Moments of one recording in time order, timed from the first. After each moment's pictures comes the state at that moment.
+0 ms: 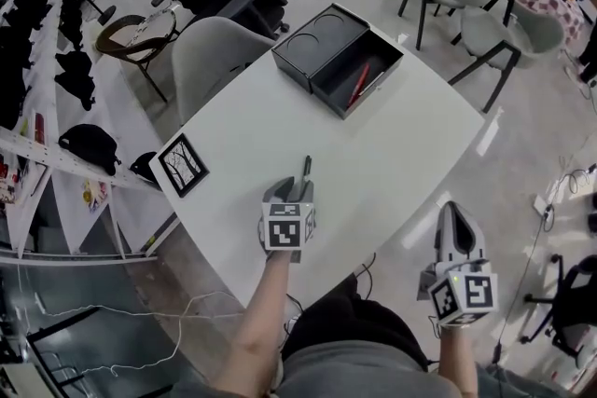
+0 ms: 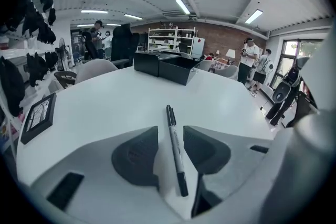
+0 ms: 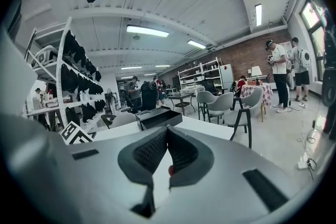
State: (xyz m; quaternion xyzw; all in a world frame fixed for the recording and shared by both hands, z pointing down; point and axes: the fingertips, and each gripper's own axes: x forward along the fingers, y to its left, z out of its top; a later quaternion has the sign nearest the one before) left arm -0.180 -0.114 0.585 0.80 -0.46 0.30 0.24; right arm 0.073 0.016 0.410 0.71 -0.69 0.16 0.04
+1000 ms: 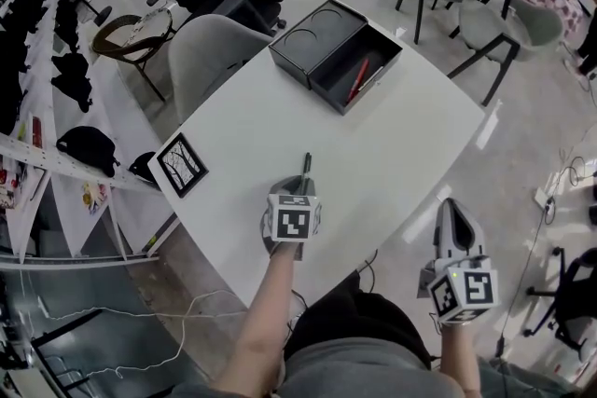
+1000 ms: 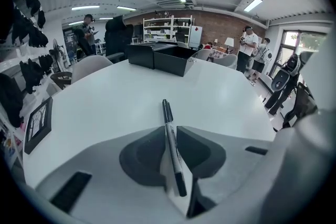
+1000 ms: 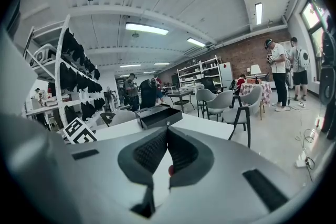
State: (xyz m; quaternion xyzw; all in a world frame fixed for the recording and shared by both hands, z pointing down) left arm -0.174 -0.110 0.595 0.79 -0.43 0.36 0.25; right arm 0.068 0.016 0.417 0.71 -0.68 0.17 0.05
